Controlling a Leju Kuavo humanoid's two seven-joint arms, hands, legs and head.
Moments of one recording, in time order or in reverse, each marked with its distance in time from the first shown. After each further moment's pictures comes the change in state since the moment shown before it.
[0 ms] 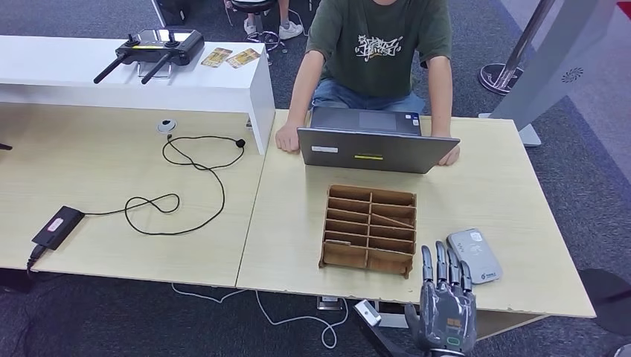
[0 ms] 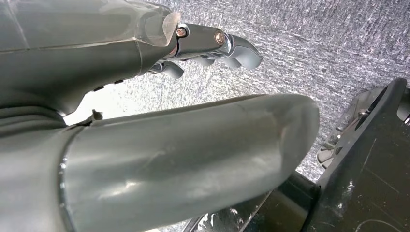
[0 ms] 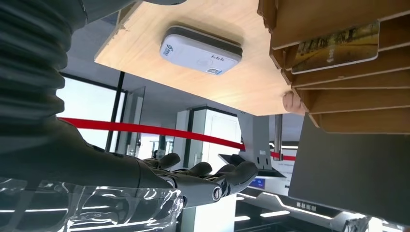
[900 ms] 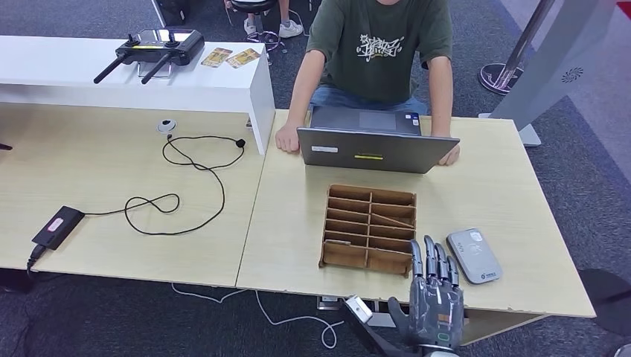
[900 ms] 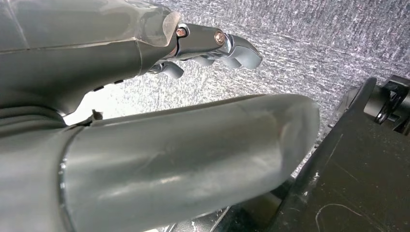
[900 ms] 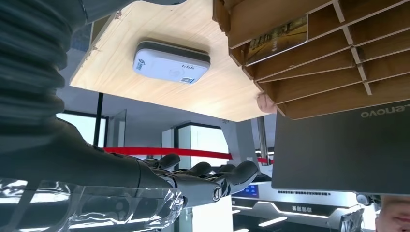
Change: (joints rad) left arm -0.026 -0.017 0.000 0.000 -0.025 -0.034 0.009; right arm 0.038 0.179 -0.115 0.040 0.000 -0.107 -0.209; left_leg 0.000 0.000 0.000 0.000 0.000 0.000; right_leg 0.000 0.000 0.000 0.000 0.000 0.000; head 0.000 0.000
